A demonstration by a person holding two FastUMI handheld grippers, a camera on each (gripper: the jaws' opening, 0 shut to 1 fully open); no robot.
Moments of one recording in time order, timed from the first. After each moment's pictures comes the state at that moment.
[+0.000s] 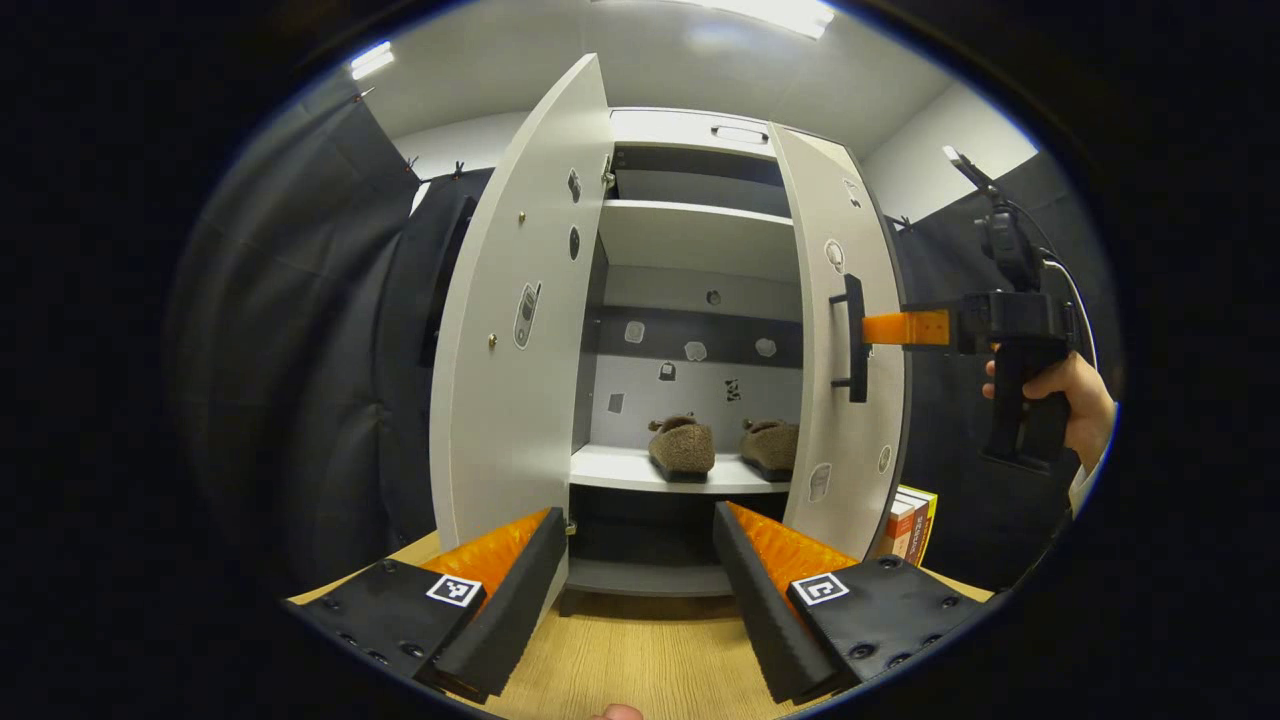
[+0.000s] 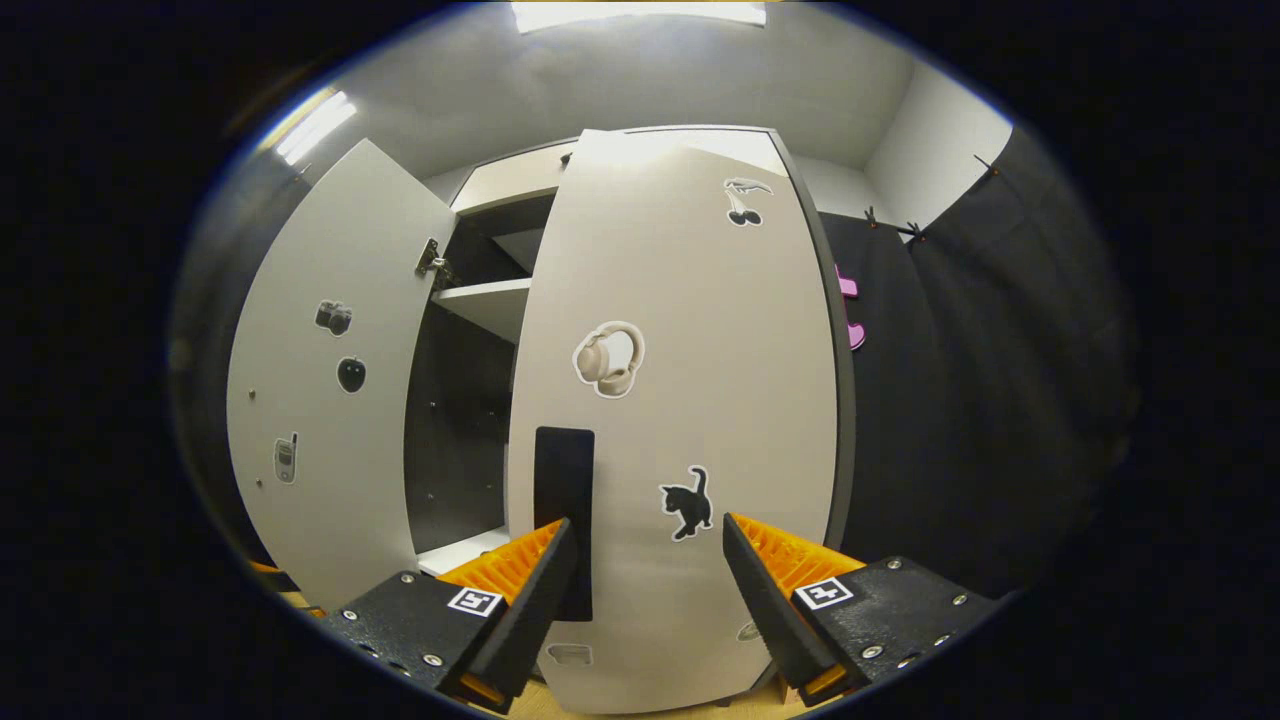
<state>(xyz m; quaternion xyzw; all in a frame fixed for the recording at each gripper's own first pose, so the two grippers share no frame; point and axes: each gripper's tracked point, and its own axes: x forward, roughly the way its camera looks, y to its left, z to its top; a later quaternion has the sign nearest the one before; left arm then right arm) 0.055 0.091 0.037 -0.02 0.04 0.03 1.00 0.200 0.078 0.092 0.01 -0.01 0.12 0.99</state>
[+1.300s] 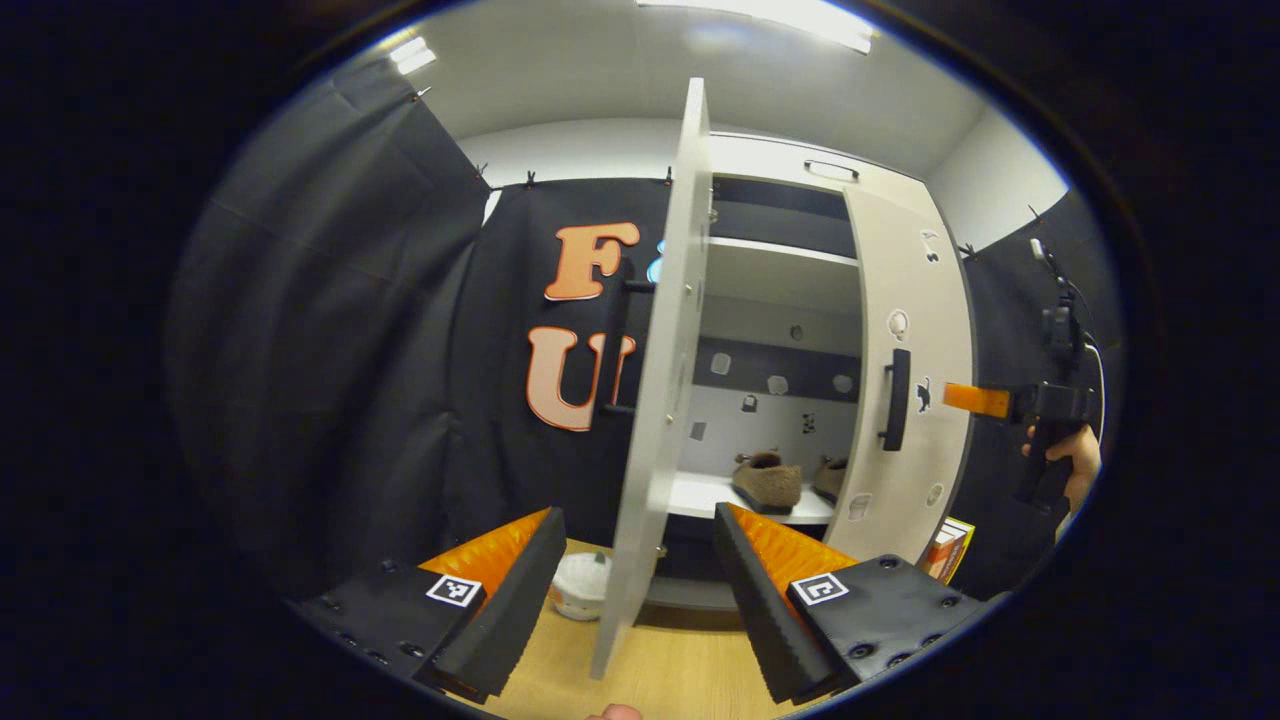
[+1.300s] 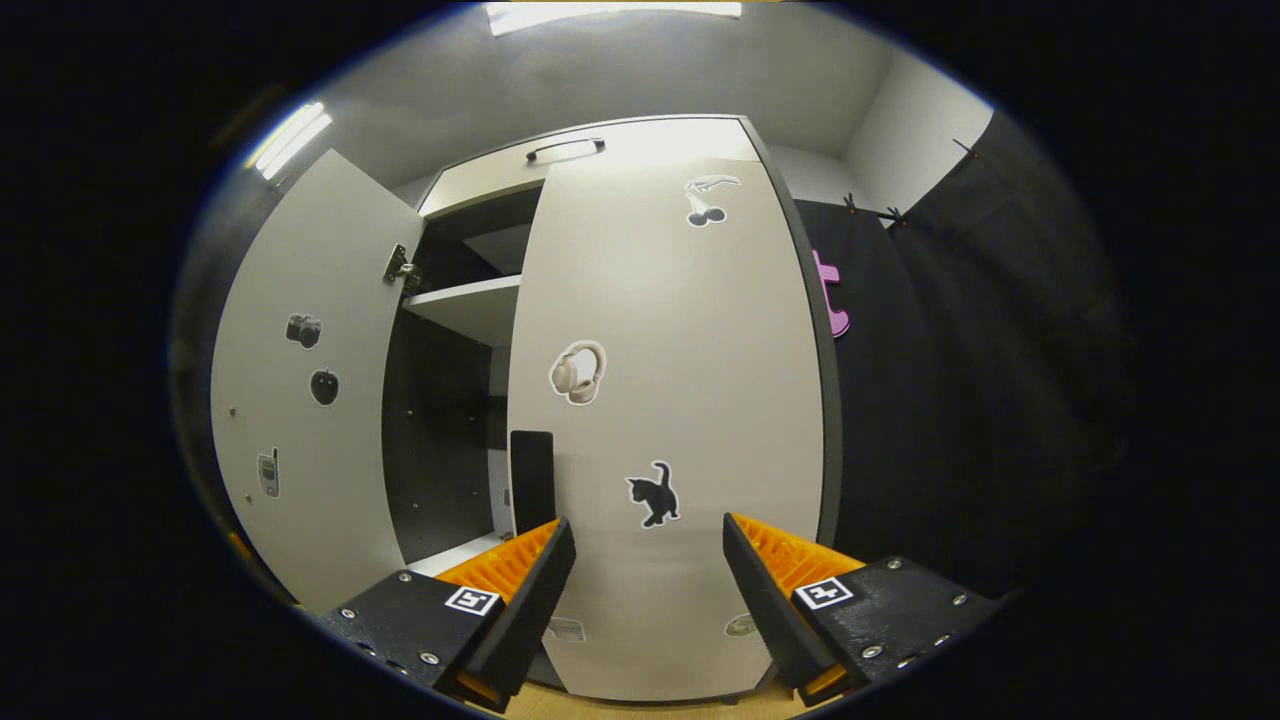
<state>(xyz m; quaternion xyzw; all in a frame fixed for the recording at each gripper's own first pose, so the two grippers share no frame) 0.030 0.224 0.111 -0.02 0.02 0.14 0.99 0.190 0.046 0.093 0.04 0.00 0.10 0.99</state>
